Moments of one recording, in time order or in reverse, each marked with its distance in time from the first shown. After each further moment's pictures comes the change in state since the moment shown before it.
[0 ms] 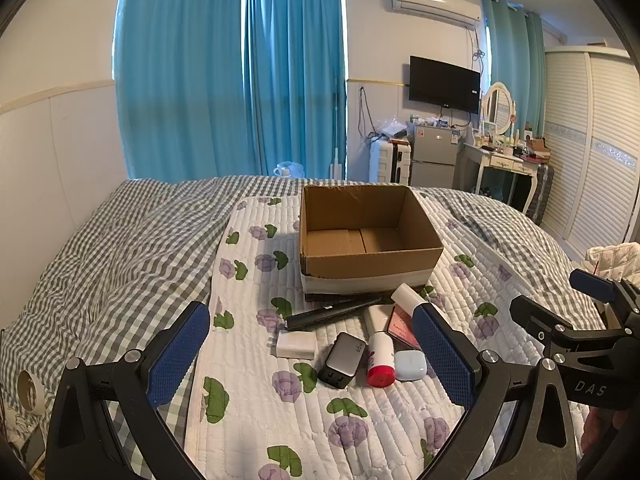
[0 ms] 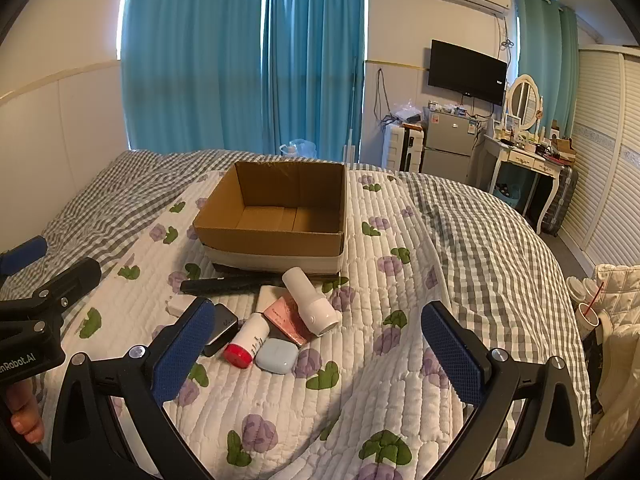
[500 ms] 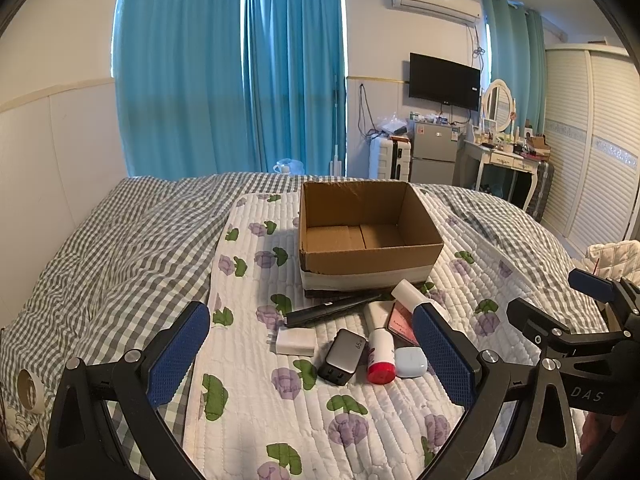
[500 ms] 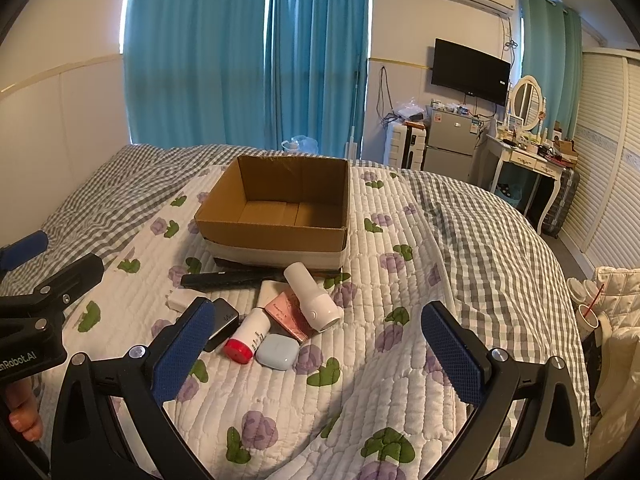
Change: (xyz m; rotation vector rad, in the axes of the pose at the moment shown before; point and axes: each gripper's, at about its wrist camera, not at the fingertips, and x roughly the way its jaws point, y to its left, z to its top) left arm 0.003 0.001 -0.007 0.001 0.011 0.002; right arm 0.001 0.004 -0.001 -0.013 0.011 0.001
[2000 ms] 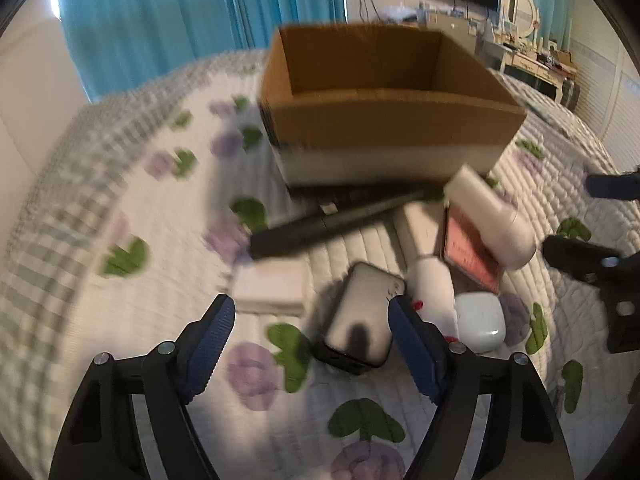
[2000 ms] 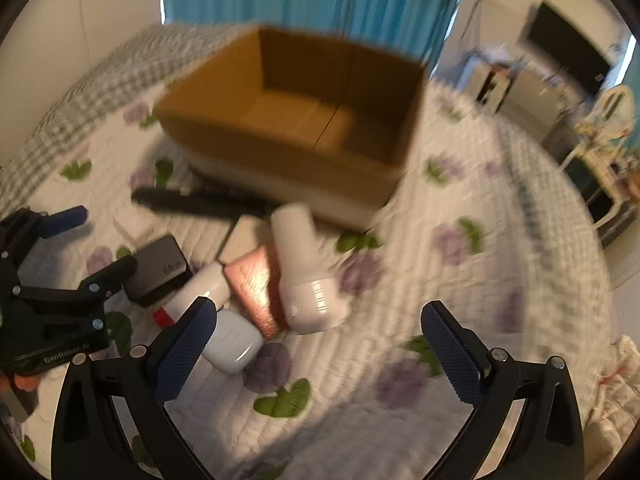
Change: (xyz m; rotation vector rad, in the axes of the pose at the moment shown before) left arm 0.170 -0.026 -0.049 0.062 0.425 0.023; right arm 0.177 -0.008 0.008 -0.274 0.407 0.159
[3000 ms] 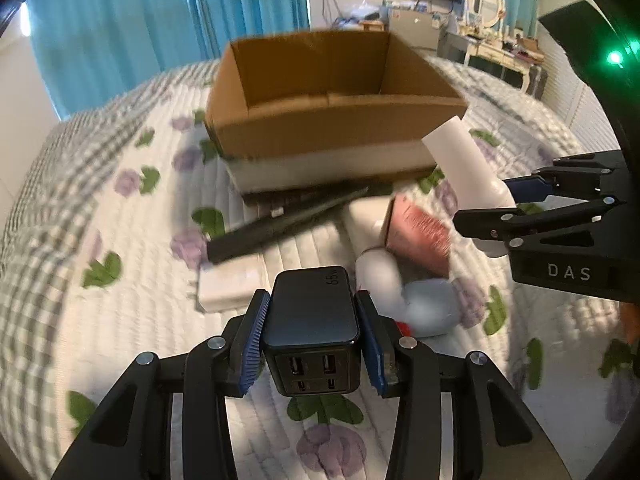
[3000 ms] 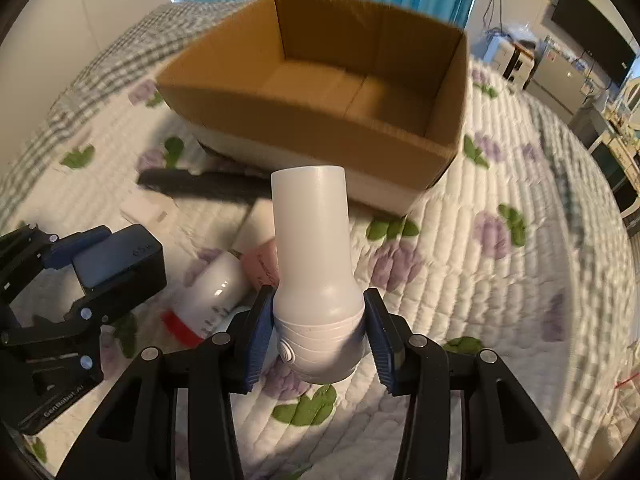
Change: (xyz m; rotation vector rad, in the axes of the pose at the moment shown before) left arm -0.045 -0.024 0.000 0.089 -0.043 -0.077; right arm 0.008 0.009 0.004 -0.023 0.067 0.071
